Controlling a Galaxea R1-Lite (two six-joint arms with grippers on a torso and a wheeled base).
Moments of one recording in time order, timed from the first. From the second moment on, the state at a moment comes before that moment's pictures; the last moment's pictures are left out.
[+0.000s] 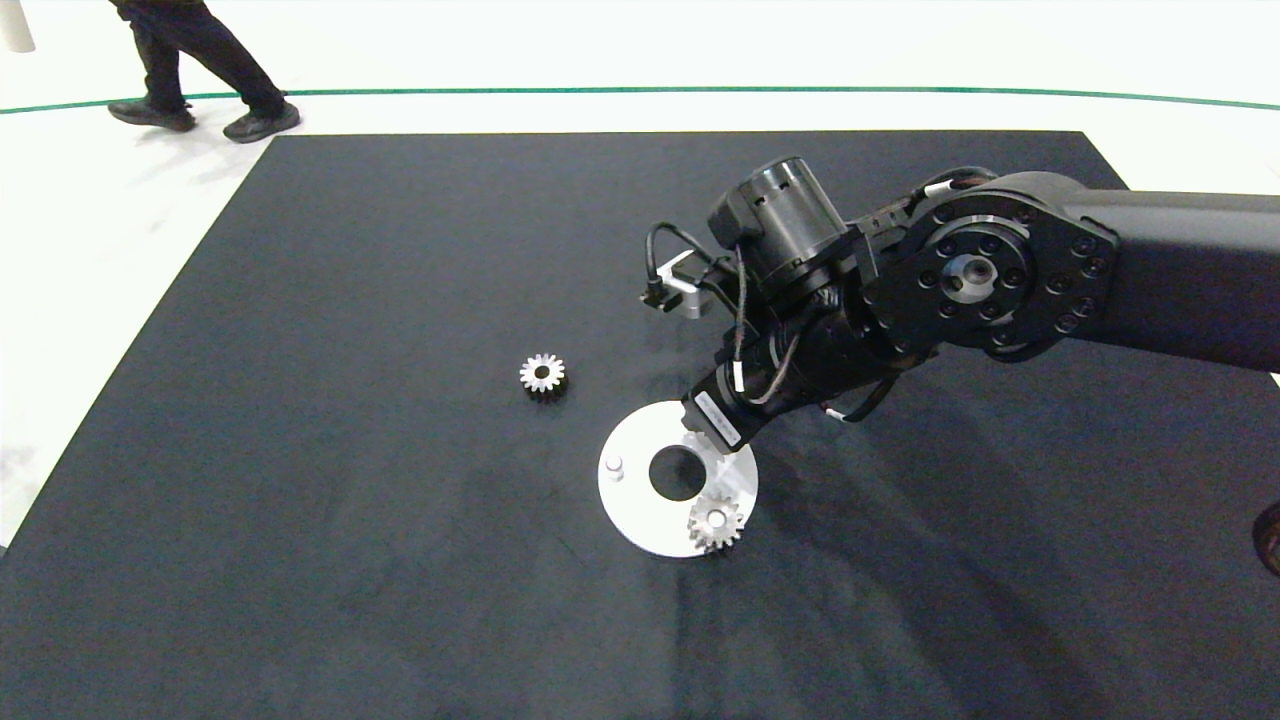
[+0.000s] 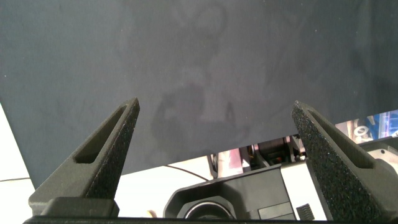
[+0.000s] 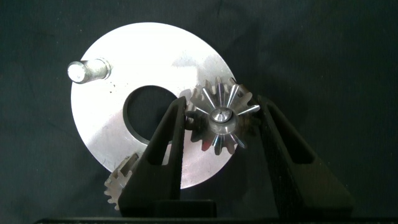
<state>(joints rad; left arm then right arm) -0.15 0.61 -0.86 0.80 -0.06 0.08 0.72 2.08 -1.93 0.65 -0.16 -0.19</state>
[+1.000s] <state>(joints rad) -0.15 0.62 -0.86 0.79 -0.06 0.08 0.72 2.06 -1.89 0.66 -0.16 -0.19</state>
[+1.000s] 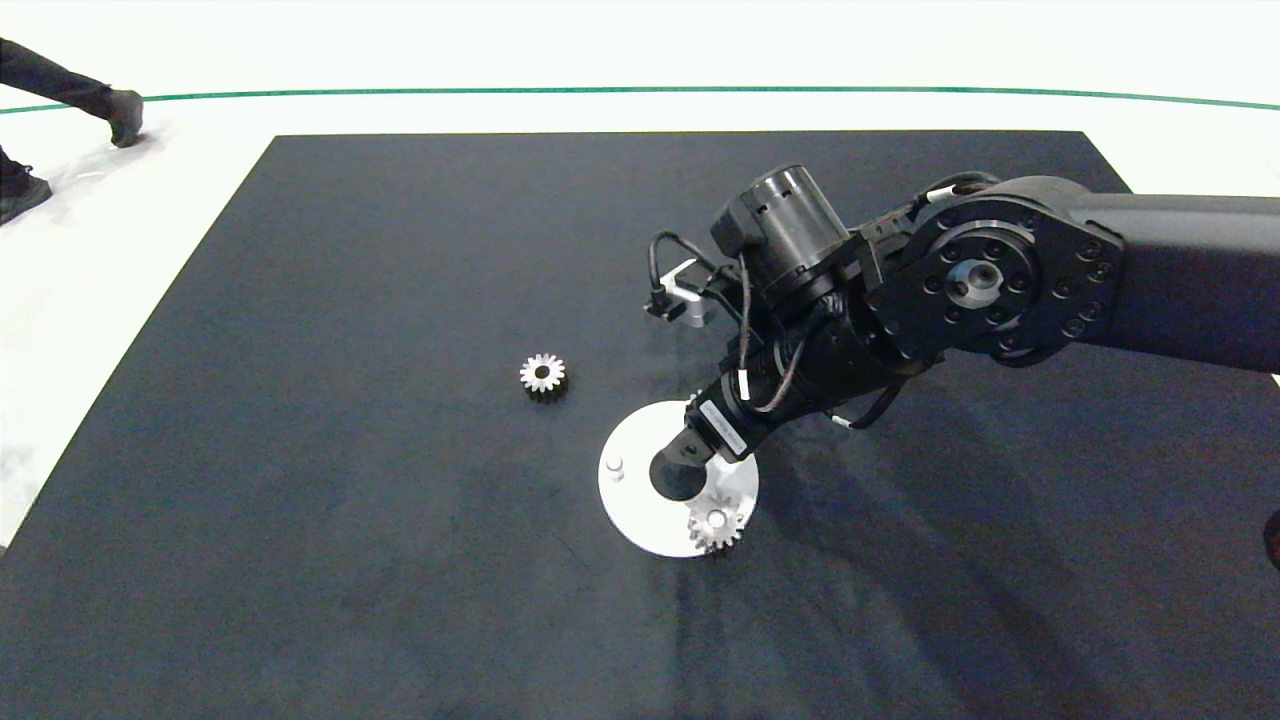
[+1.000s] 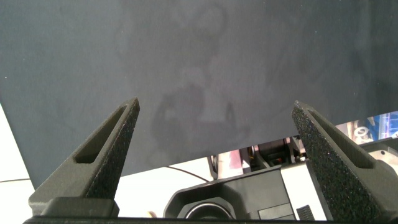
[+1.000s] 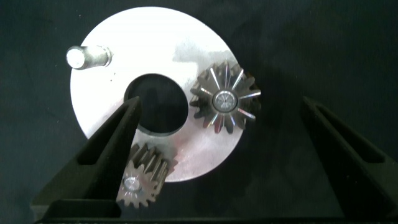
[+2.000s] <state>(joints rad) -0.15 0.61 -0.84 0.79 -0.06 0.08 0.47 1.42 -1.35 0.66 -0.26 -0.18</state>
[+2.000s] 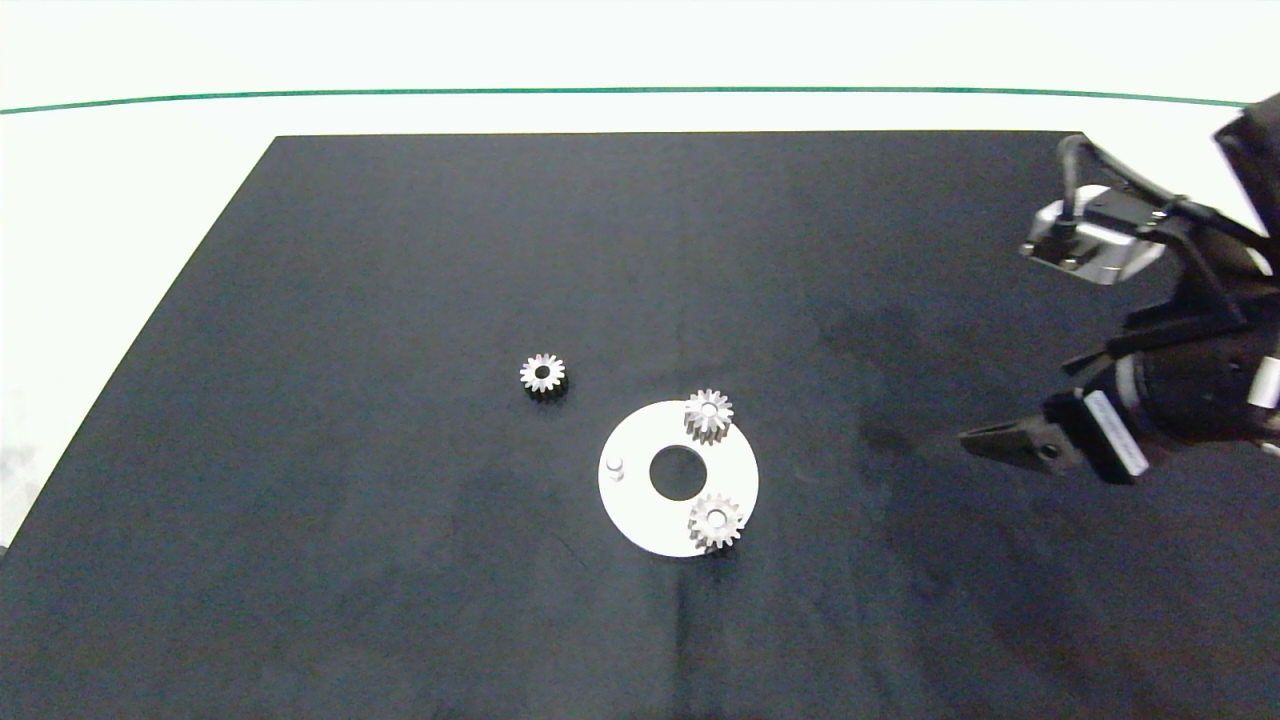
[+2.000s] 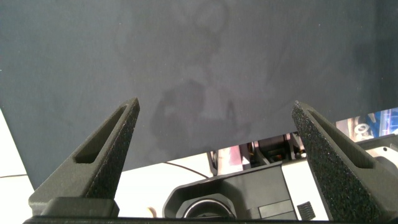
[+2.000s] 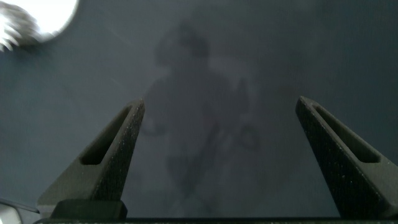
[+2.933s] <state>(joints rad) -0.33 0.85 -0.91 0.56 -0.05 0.08 0.25 0.95 -1.02 0.63 -0.28 -0.18</state>
